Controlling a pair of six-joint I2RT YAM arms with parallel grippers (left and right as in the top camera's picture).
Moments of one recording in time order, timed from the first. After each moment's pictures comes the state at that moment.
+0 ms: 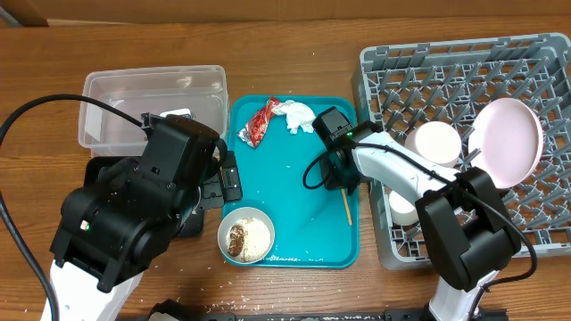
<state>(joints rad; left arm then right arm) -0.50 1.19 1.64 -1.49 -0.25 -0.62 0.53 1.93 1.24 -0.83 0.06 0.36</state>
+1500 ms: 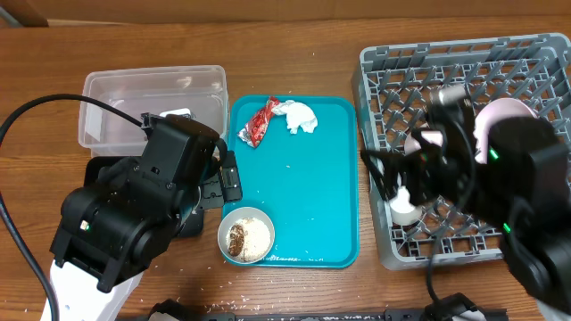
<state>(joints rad) -0.50 1.19 1.64 -1.49 -0.25 -0.62 0.36 0.99 1.45 -1.05 -0.30 0.17</state>
